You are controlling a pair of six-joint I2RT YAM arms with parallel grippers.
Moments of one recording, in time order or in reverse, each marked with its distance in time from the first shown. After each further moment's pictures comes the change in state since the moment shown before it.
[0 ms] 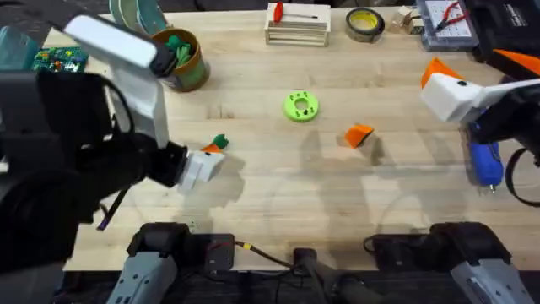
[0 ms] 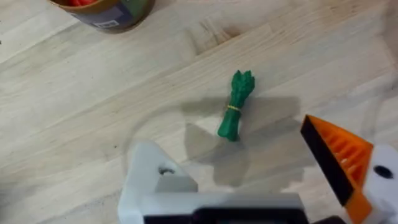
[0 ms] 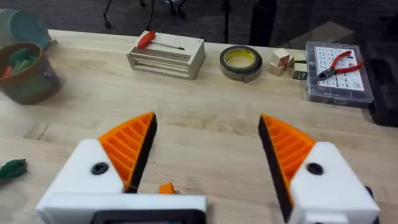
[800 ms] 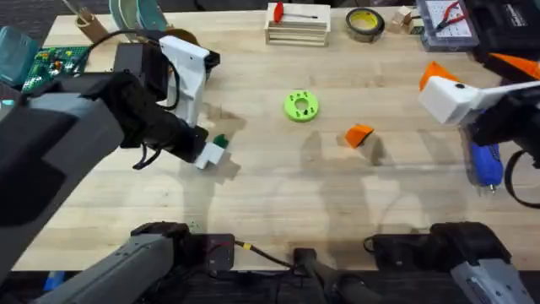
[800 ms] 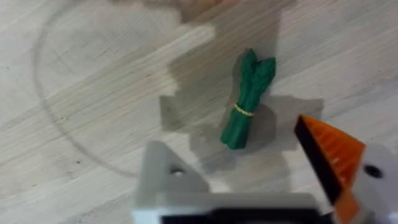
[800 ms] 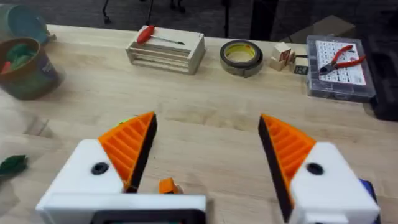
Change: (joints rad) left arm 0.000 0.554 0.000 0.127 -0.018 0.048; right arm 0.000 0.000 0.000 -0.020 0.001 0.000
